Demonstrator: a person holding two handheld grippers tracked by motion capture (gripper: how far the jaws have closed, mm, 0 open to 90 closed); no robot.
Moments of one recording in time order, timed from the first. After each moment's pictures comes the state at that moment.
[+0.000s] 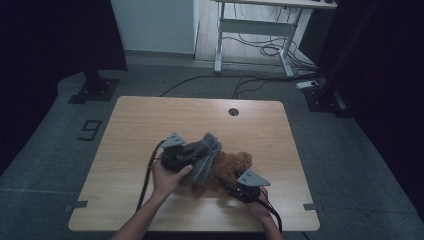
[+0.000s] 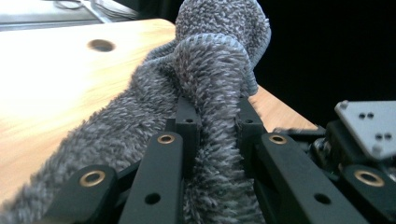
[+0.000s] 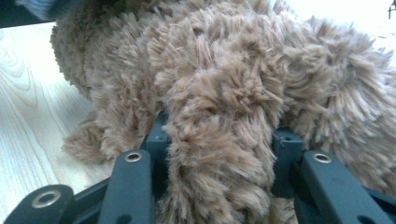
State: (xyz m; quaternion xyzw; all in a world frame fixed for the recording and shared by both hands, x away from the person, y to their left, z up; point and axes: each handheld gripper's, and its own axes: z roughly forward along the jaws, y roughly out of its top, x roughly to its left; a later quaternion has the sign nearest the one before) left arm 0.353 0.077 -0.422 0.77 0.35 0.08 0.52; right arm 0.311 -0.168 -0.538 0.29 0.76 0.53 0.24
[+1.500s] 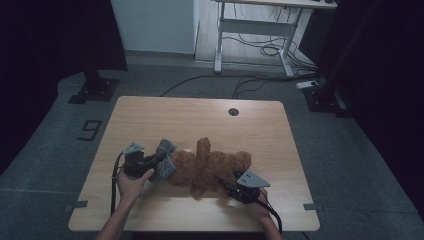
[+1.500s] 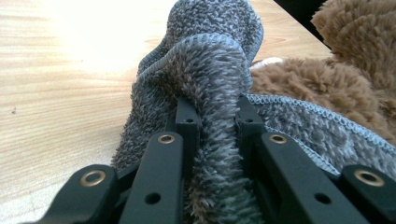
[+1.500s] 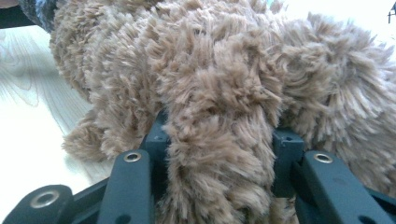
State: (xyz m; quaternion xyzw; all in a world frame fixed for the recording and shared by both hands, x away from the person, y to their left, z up) left arm 0.355 0.215 -0.490 0.72 0.49 0.10 0.48; right arm 0.310 -0.167 -0.541 0.29 0.76 0.53 0.24
